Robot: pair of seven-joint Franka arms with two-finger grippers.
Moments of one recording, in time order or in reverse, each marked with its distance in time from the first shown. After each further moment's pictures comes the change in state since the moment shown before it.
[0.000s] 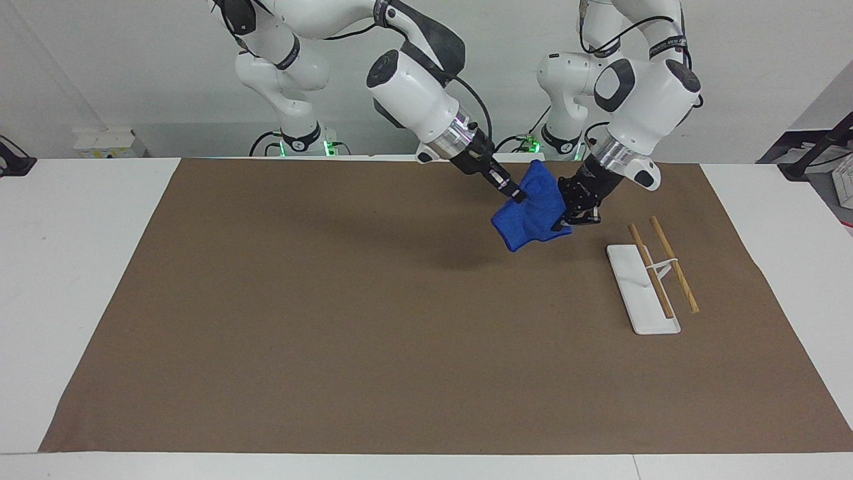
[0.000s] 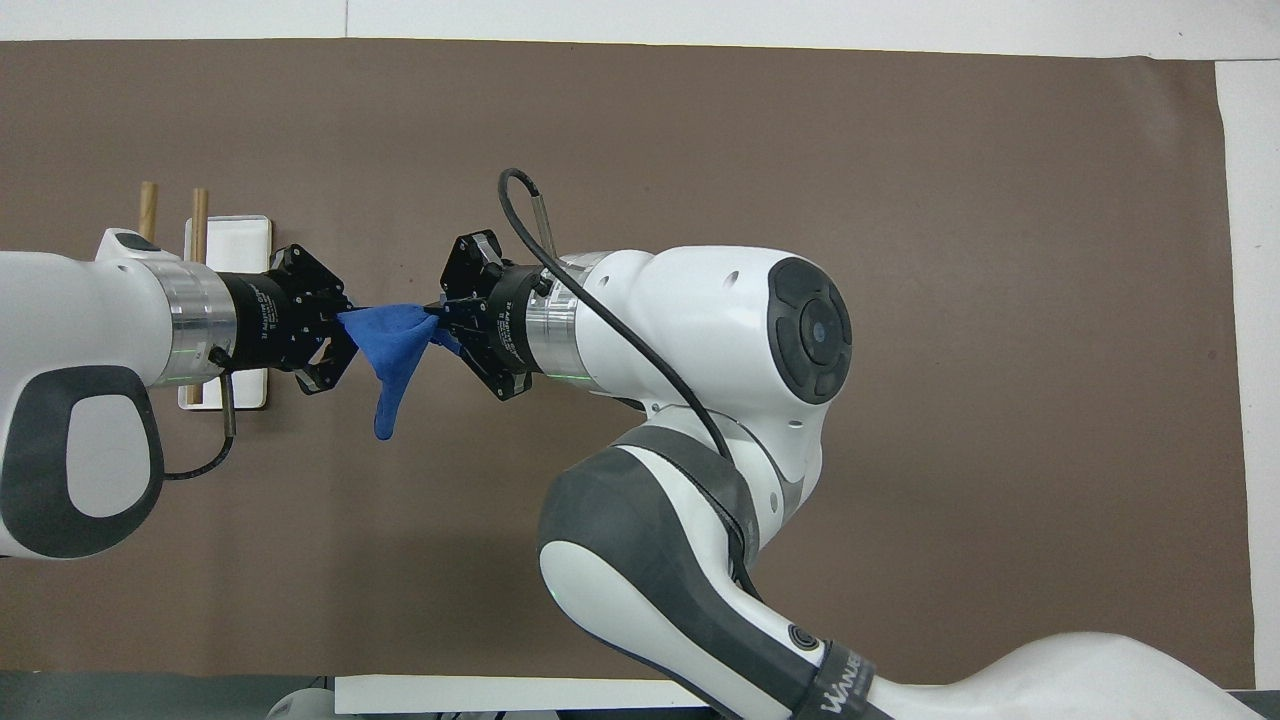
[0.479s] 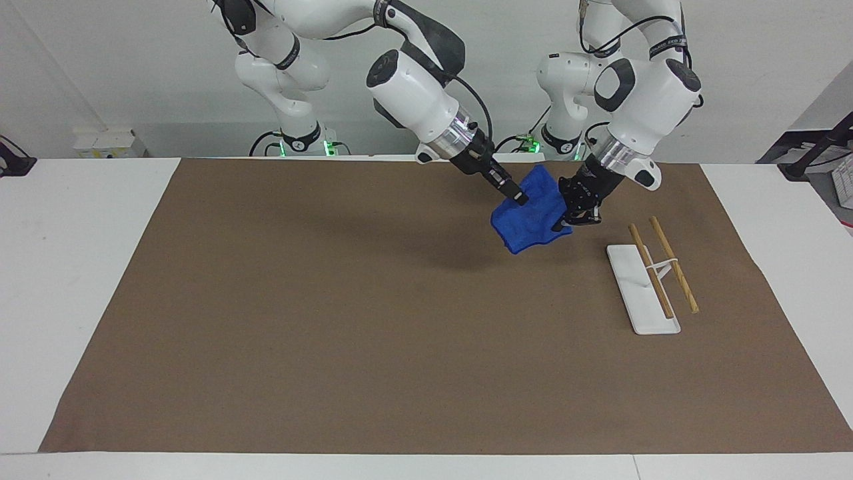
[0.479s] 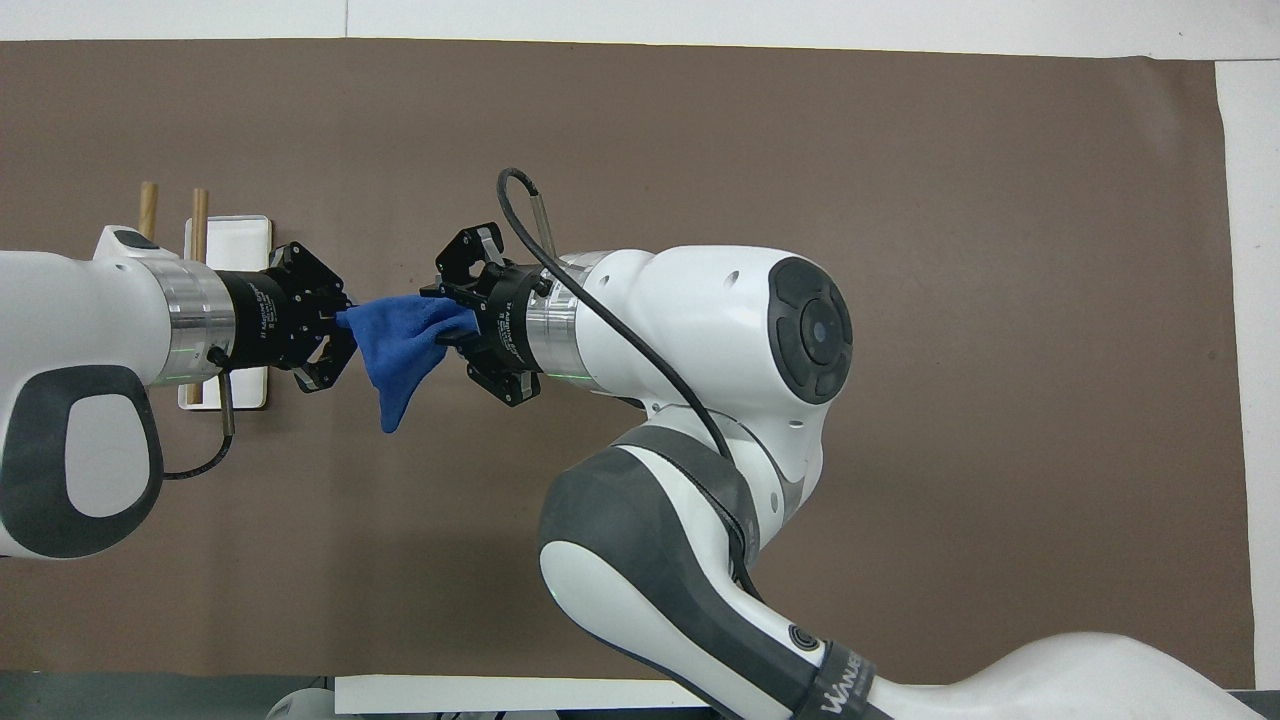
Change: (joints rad) left arm 0.000 0.001 0.001 0.004 0.000 0.009 0.048; right arm 0.000 -0.001 -0.001 0.001 -0.003 0.000 -0.052
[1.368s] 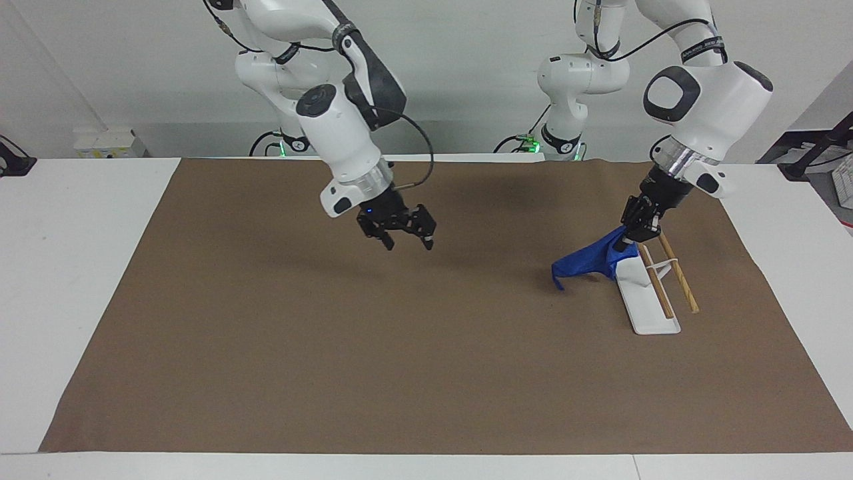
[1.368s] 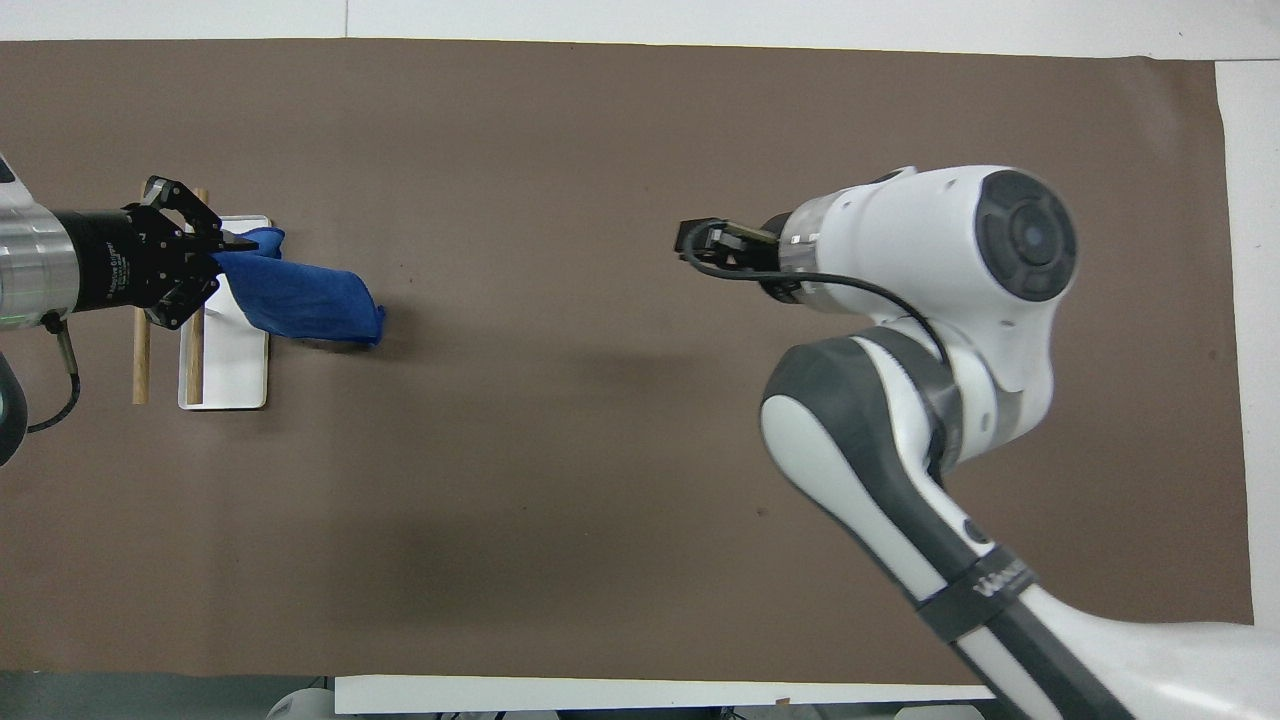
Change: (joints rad) left arm 0.189 0.059 0.022 0.081 0.000 0.027 0.654; right arm -0.004 -0.188 -0.433 -0.182 -0.195 -0.275 -1.138
